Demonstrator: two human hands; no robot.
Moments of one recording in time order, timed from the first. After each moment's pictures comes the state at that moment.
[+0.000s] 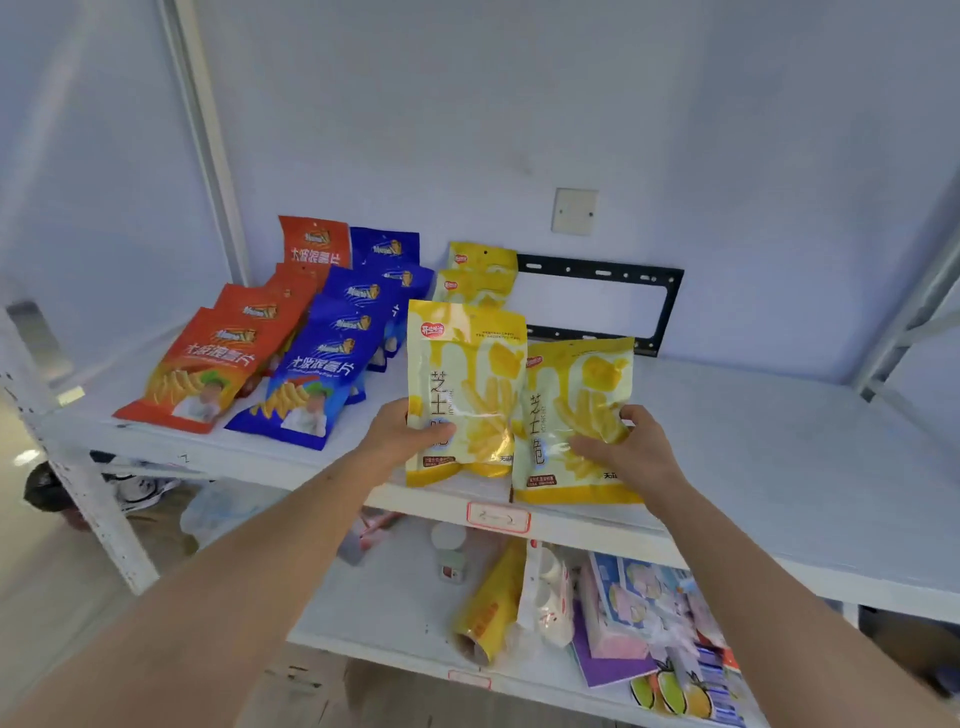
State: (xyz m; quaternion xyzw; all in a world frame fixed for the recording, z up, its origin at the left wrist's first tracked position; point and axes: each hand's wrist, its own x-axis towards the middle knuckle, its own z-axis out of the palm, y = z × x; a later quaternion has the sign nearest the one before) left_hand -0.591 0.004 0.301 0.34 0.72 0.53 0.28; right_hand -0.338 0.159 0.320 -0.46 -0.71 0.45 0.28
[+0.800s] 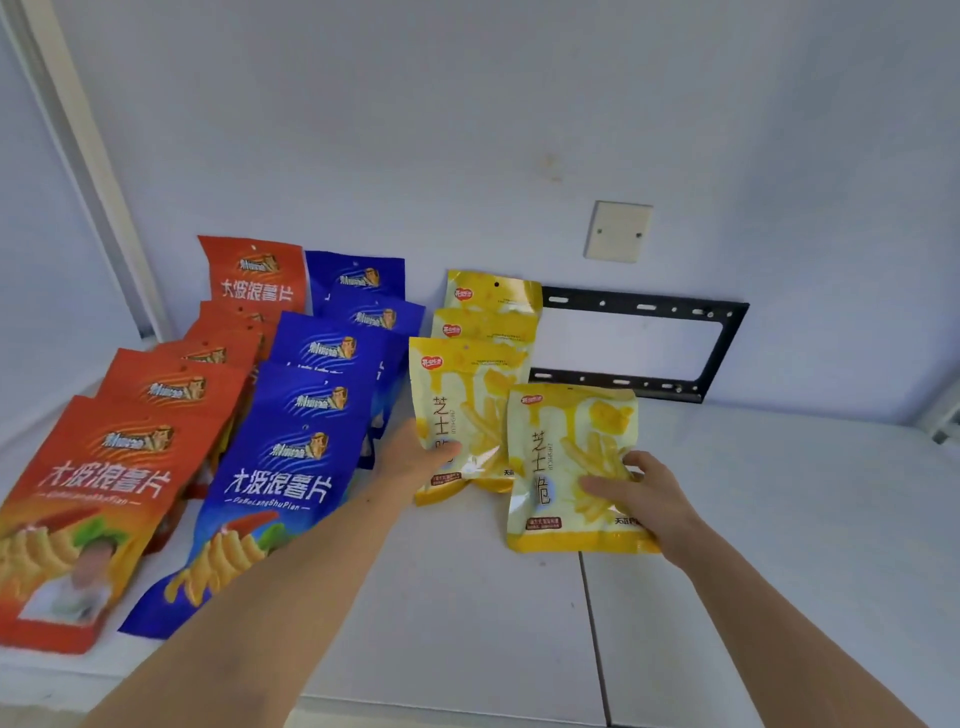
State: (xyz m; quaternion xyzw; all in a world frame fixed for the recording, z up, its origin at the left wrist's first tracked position) left_hand -0.779 0.194 0.252 0.32 0.80 0.45 0.24; right_hand -0.495 0.279 0.300 -0.51 -0.61 0.56 0.25
